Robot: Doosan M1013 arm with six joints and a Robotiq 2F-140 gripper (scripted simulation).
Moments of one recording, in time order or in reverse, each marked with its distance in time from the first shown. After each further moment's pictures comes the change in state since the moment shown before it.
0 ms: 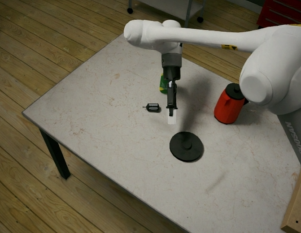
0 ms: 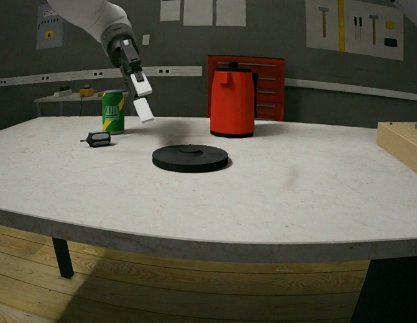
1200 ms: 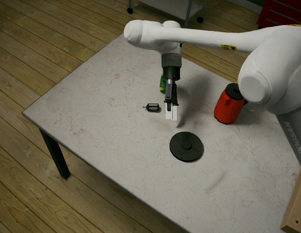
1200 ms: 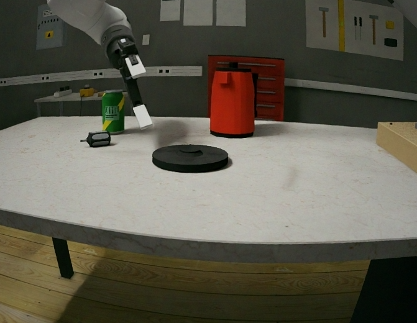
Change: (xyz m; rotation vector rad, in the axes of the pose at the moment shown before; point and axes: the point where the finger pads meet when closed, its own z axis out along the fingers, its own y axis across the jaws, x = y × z) arm -0.002 -0.003 0.000 -0.013 -0.001 0.036
